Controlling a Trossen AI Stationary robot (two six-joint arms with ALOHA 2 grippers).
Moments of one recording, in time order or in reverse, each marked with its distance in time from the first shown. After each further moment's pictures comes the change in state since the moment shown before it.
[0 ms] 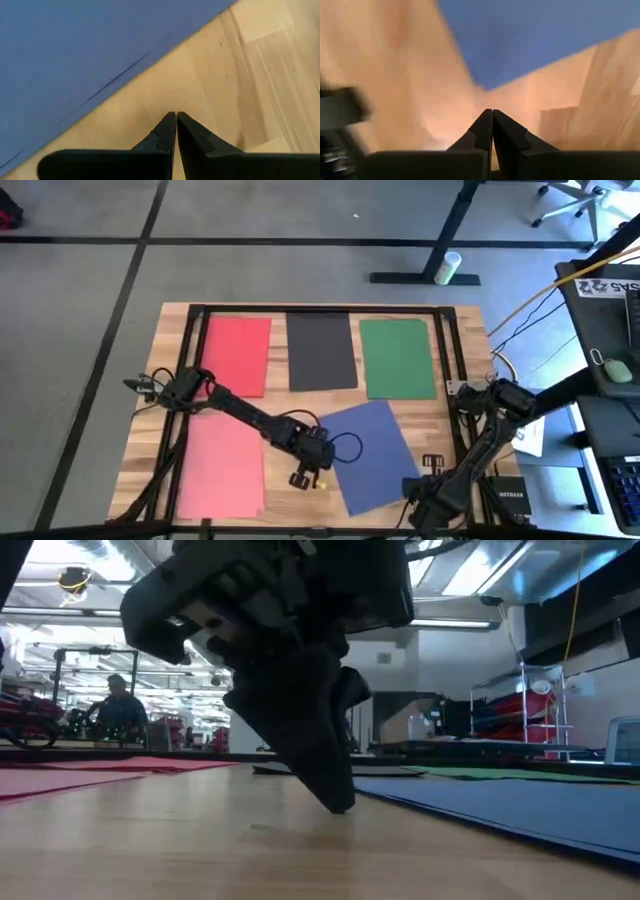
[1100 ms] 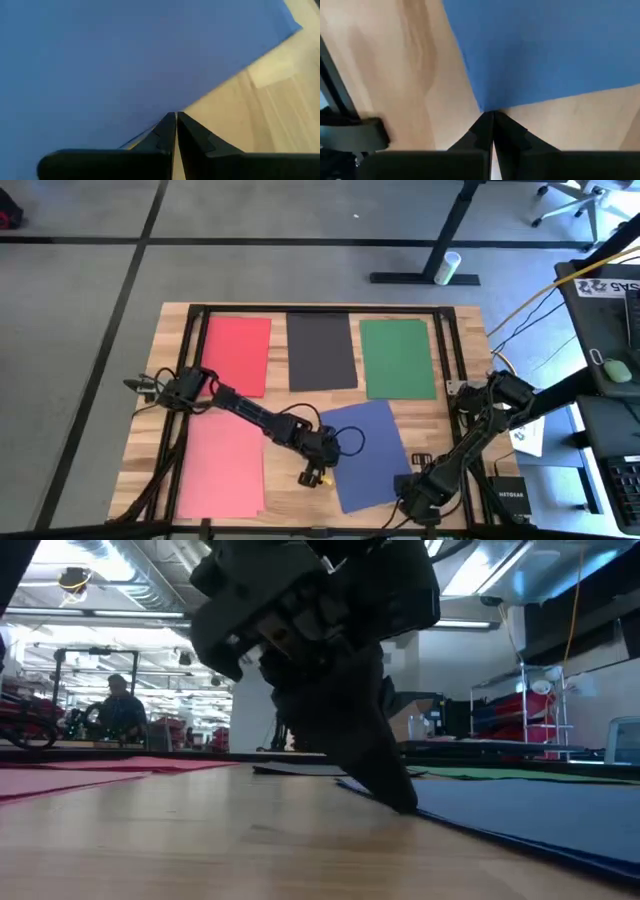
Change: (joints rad) left arm 0.036 0.020 -0.028 0.187 0.025 -0.012; right arm -0.093 -0.046 -0.123 0.317 -0.001 -0.109
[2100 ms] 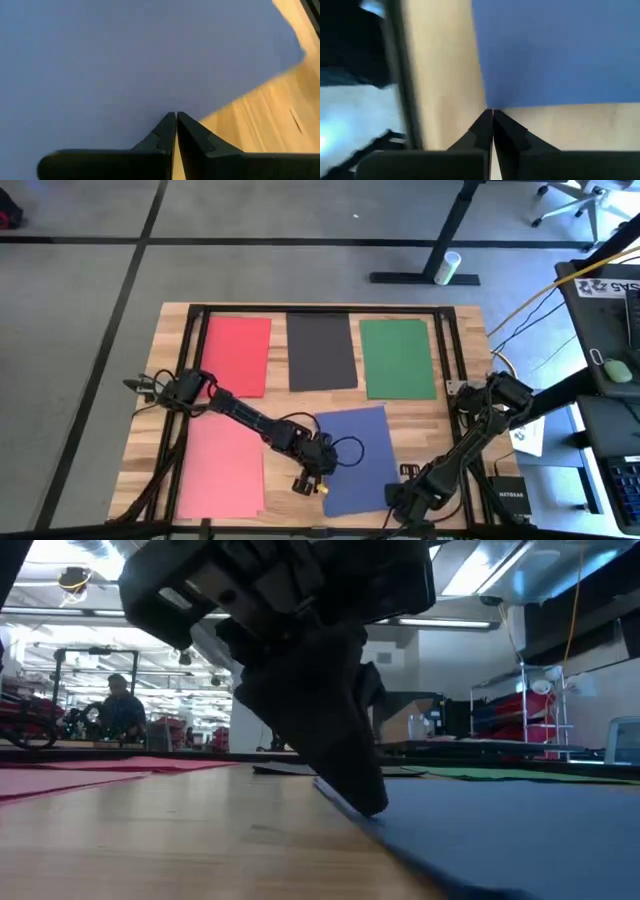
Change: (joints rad) left arm -0.045 -0.002 0.054 -0.131 0.002 -0.018; right arm -0.001 0.007 0.050 0.169 0.032 0.009
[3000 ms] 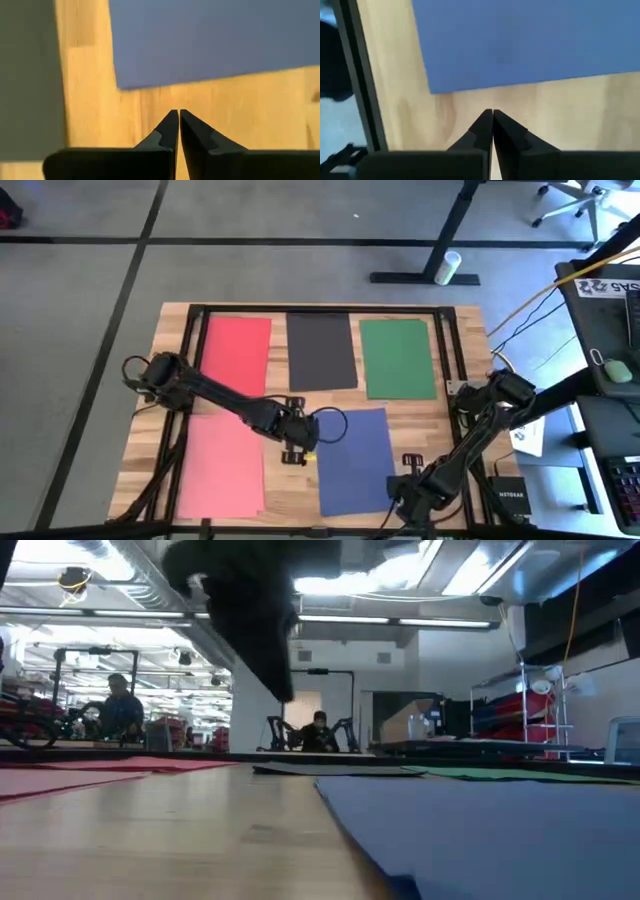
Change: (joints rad) left arm 0.024 -0.283 -0.077 -0.434 -0.367 -0.221; right arm 0.003 -0.058 0.047 -0.236 0.179 -0.005
